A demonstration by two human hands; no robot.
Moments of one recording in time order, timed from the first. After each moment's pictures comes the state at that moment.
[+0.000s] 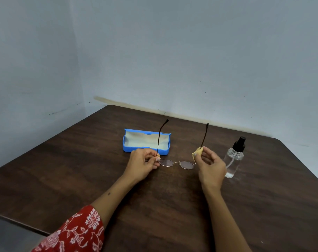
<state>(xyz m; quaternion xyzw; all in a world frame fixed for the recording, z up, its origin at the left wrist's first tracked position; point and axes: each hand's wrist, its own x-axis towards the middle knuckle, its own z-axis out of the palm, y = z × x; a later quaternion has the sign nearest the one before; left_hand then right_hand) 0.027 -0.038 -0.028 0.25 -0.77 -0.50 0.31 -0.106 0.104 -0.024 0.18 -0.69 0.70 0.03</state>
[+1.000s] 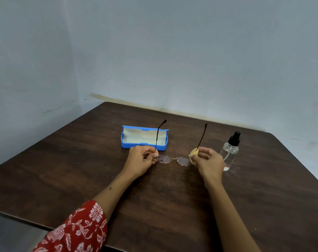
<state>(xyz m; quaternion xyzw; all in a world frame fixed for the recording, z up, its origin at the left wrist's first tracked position) 0.029 -0.039 -0.029 0.24 -0.79 -0.48 0.31 -0.109 0.113 -0.018 0.16 -0.75 0.64 -0.02</state>
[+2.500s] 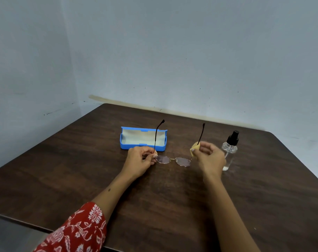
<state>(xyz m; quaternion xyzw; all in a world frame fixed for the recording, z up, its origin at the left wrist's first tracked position) 0.028 -0.040 -0.030 0.24 -0.79 -0.48 0.30 -0.109 0.108 -0.006 0.14 -0.72 0.68 0.00</state>
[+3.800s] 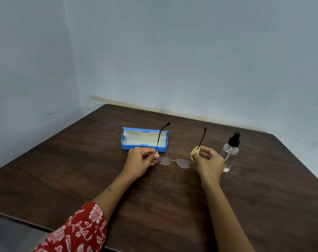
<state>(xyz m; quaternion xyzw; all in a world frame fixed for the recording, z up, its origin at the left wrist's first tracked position) 0.028 -0.039 -0.029 0.23 -0.78 -0.49 0.32 -0.102 0.109 -0.013 0.13 -0.70 0.70 -0.01</state>
